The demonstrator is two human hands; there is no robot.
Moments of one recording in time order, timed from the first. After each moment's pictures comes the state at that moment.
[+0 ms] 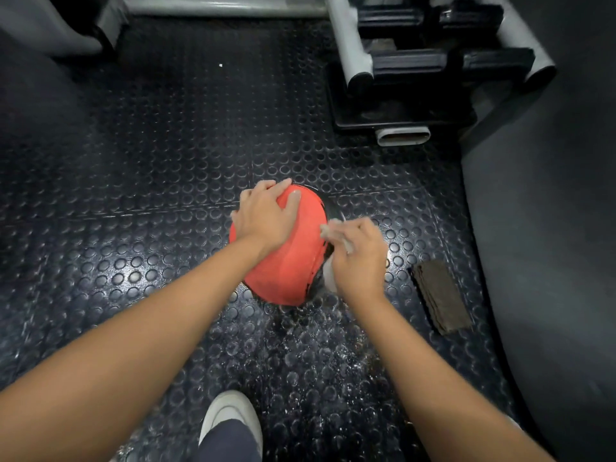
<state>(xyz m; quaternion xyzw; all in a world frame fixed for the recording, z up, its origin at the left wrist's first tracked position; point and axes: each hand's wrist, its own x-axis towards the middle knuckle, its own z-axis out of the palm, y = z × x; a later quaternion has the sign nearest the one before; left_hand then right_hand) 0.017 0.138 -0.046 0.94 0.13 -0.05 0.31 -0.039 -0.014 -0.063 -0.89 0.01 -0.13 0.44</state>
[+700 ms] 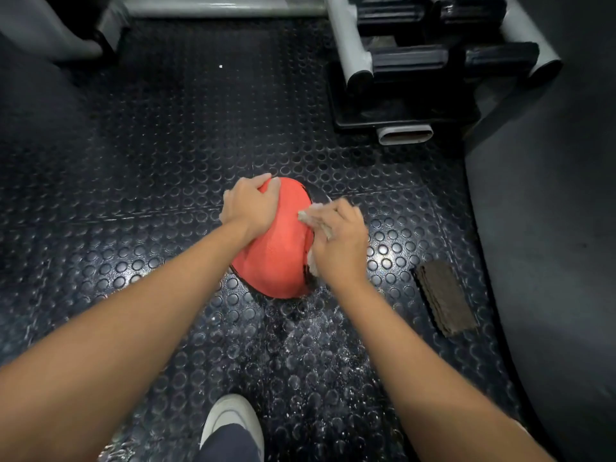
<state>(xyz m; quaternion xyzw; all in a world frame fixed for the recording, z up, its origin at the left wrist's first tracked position) 0.042 0.159 -0.051 0.90 0.20 -0.06 0.37 -0.015 0.006 -0.066 -0.89 -0.05 -0.21 0.41</state>
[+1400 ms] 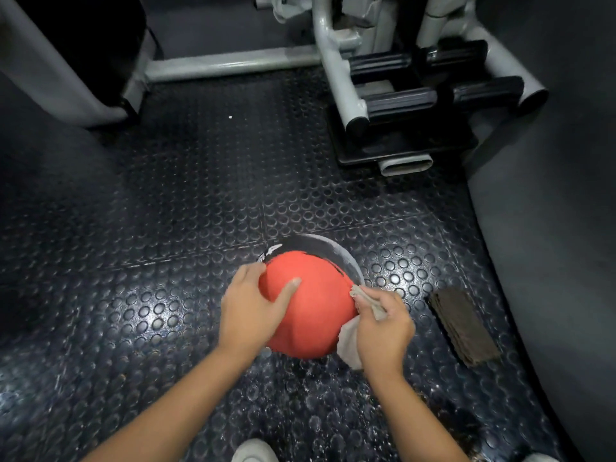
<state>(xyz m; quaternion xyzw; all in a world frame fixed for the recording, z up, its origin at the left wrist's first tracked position) -0.056 0.165 -0.037 0.94 0.12 0.03 0.32 -0.079 -0.016 -0.065 -0.76 0.23 -0.12 0.60</state>
